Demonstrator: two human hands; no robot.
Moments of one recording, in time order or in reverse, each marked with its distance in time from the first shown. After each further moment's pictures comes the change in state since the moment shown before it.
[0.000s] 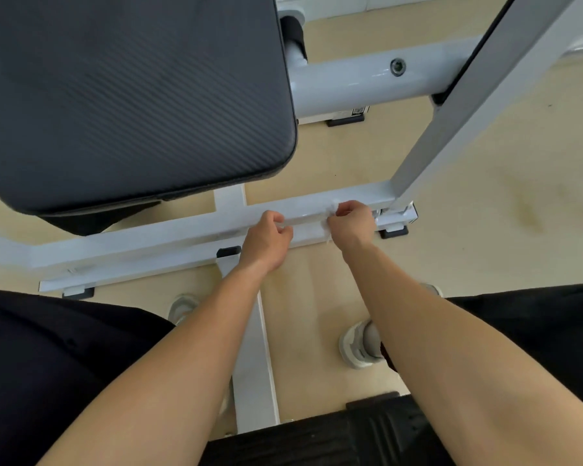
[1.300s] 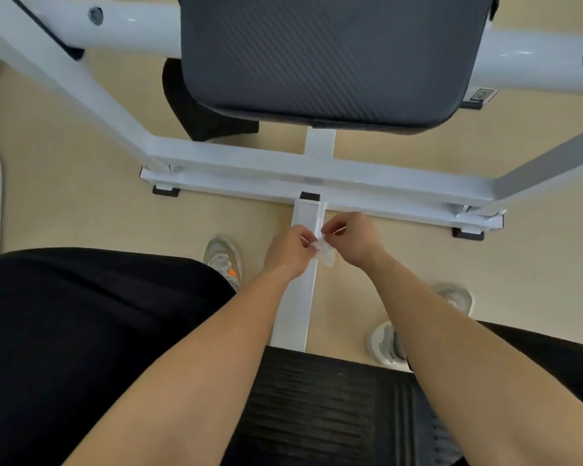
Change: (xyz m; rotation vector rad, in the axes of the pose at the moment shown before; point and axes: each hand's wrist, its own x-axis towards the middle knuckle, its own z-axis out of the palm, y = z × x) left_hand -0.101 -0.101 -0.031 -0.087 0.067 -0.213; right_hand -0.115 0.005 0.064 -0.440 -0.643 -0.361
